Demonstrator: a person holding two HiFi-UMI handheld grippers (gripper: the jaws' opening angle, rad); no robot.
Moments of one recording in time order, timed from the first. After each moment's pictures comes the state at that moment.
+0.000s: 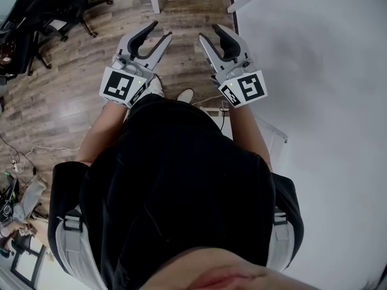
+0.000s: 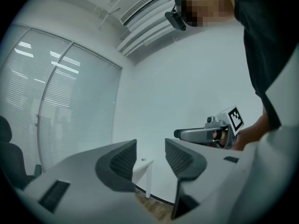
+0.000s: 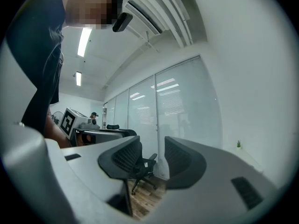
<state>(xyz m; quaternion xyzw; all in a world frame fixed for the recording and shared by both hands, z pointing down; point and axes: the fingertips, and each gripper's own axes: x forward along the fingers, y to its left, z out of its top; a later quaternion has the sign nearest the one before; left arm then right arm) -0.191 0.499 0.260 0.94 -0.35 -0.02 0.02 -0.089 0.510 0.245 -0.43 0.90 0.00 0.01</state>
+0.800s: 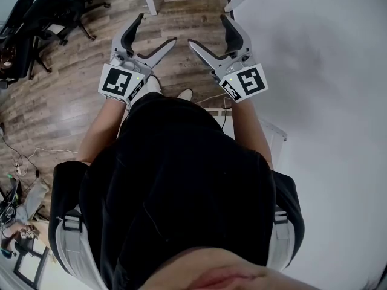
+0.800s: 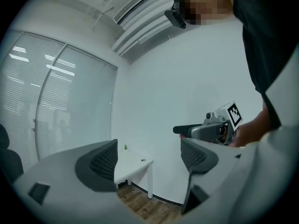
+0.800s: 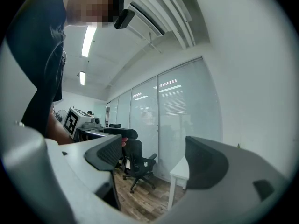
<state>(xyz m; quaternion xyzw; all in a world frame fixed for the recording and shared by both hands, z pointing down) -0.170 0.488 0.261 0.94 -0.34 0.00 0.01 -0.069 0.502 0.239 -0.42 0.91 0.01 0.00</state>
